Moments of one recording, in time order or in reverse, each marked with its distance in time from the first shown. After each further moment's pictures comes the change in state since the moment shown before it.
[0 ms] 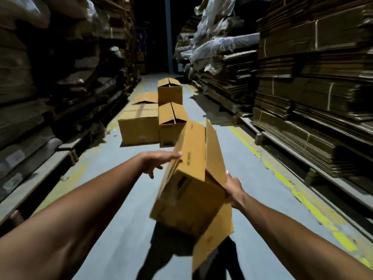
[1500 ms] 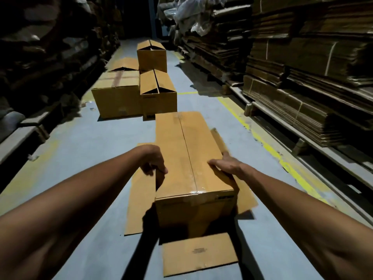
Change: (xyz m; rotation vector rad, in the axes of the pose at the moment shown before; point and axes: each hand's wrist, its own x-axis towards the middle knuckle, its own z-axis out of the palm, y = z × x) left_hand 0.075 -0.026 0.062 0.470 -0.015 -0.249; right_hand 0.056 0.015 -0.036 -0.699 -0.212 -0.023
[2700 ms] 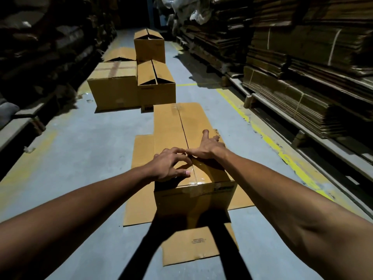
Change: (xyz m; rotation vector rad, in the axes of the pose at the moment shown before) left_hand -0.004 -0.007 0.078 0.202 0.330 0.718; right_hand 0.026 -0.059 0.040 -0.429 0.167 -0.006
